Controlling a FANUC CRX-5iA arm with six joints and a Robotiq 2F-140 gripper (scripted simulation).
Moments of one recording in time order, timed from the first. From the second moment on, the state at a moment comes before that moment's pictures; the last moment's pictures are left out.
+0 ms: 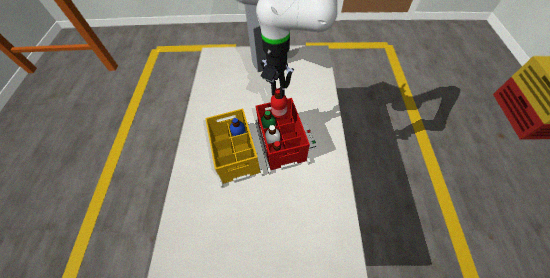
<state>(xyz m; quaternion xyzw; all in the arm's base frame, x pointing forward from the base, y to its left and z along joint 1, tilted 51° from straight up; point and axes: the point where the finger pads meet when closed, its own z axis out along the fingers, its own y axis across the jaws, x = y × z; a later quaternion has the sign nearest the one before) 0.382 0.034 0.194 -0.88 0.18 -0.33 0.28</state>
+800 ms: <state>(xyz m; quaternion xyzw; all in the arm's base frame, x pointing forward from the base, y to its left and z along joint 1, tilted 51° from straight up) 0.353 0.061 0.177 -0.88 0.17 -0.32 0.30</state>
